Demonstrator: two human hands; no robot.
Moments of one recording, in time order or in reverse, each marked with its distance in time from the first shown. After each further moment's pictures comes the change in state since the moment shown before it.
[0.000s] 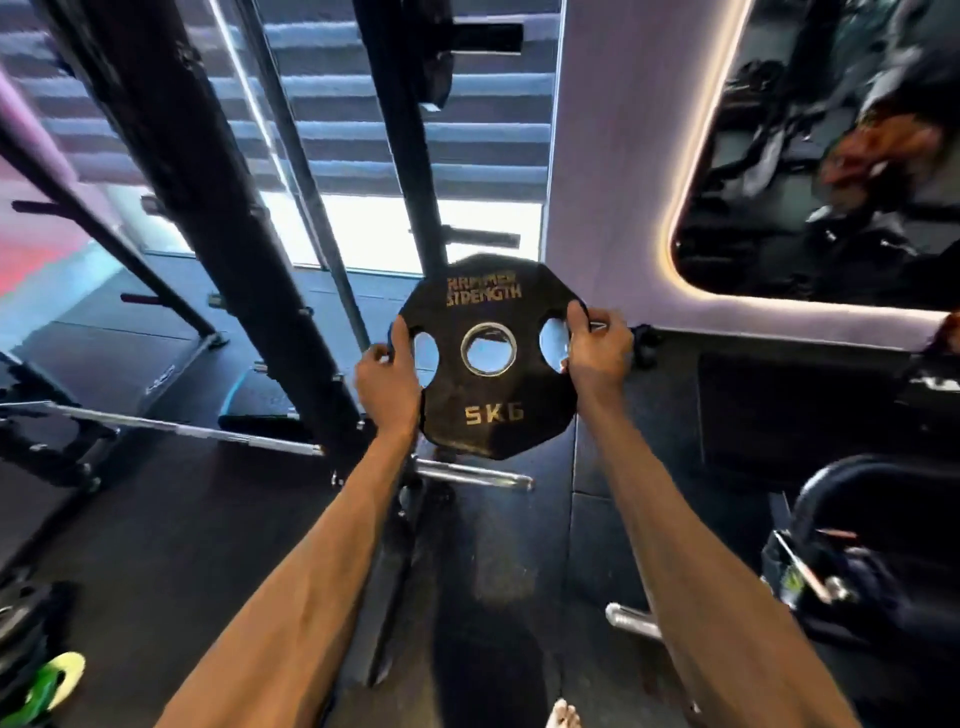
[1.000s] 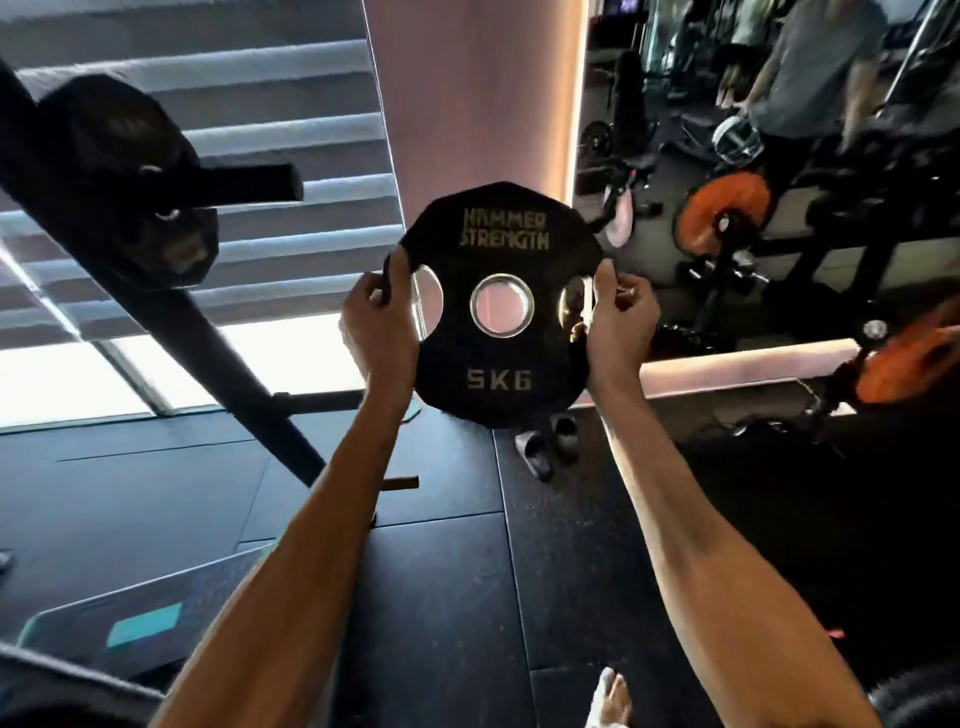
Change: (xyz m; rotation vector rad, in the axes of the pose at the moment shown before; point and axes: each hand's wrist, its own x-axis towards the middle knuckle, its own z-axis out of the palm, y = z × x) left_hand 0.186 0.181 0.453 -0.188 -0.256 0.373; right_hand 0.461 -0.029 0.035 0.194 0.388 -0.177
